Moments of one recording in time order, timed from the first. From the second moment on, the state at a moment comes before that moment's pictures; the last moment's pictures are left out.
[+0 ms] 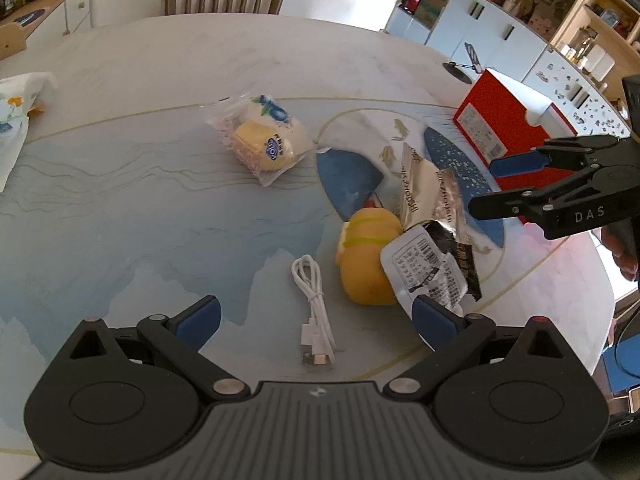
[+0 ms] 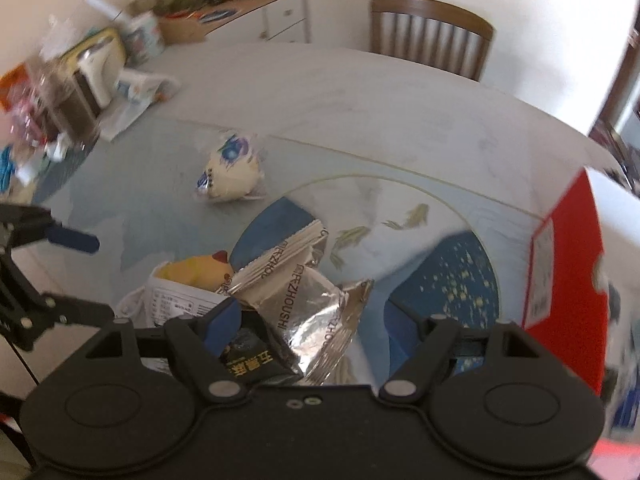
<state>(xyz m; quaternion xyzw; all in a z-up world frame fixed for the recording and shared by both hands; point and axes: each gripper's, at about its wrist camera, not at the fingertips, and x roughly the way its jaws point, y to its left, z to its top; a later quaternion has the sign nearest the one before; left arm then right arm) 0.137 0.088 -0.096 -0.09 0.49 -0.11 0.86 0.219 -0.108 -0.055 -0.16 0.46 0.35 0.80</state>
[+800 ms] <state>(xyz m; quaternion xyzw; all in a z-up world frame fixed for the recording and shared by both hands) 0.146 0.084 -0.109 -0.08 0.50 -0.10 0.86 0.225 -0.057 -0.094 -0.38 0.41 0.43 0.71</state>
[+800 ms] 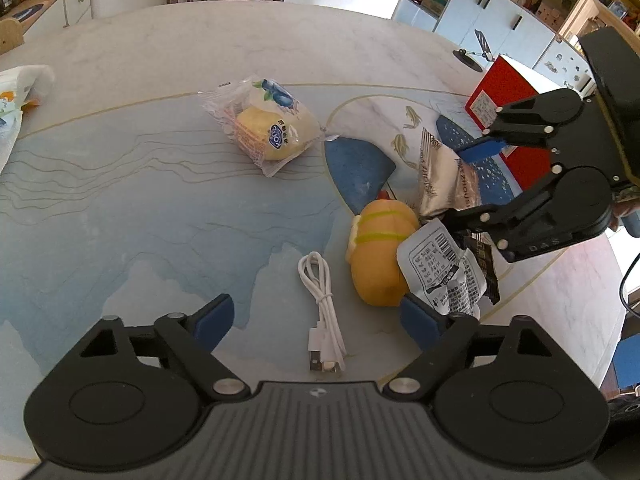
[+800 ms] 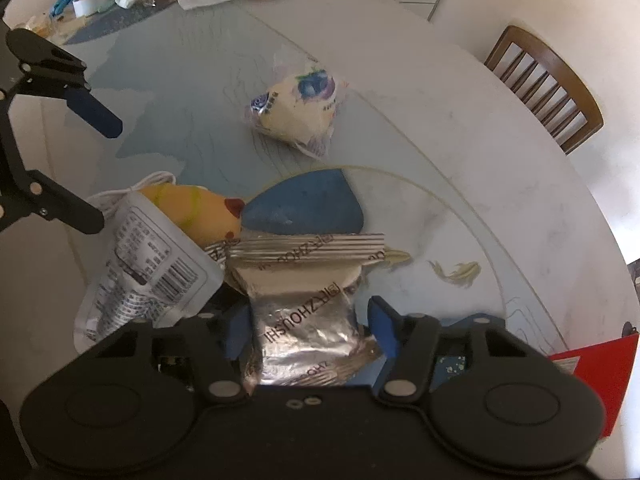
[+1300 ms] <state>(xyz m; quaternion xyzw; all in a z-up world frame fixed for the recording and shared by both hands) 0.152 0.072 -0.117 -0.04 0.50 -0.11 0.86 0.244 -0.060 -0.105 -0.34 0.46 0.41 0.71</state>
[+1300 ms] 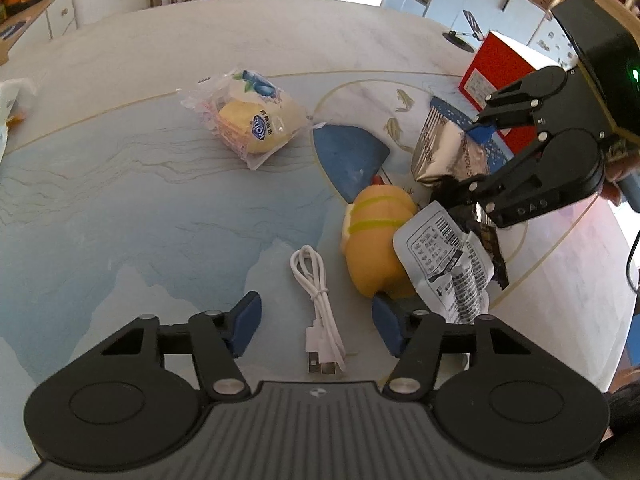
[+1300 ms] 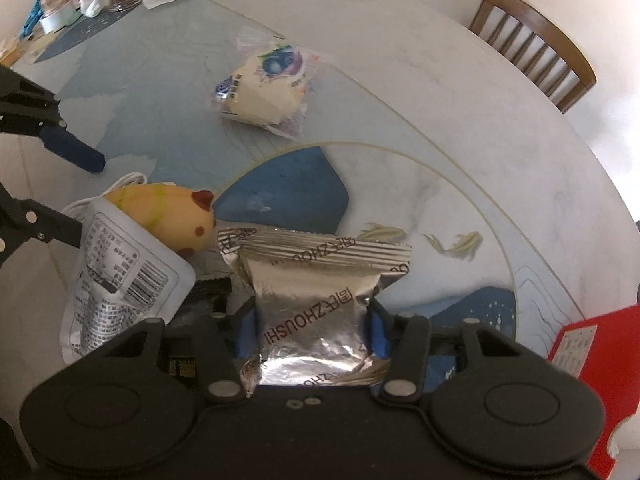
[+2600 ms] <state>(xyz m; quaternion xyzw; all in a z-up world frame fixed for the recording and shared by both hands) 0.142 0.079 -0.117 -0.01 0.48 -0.09 0.87 0.239 -0.117 -0.086 -0.18 0.51 0.28 0.79</state>
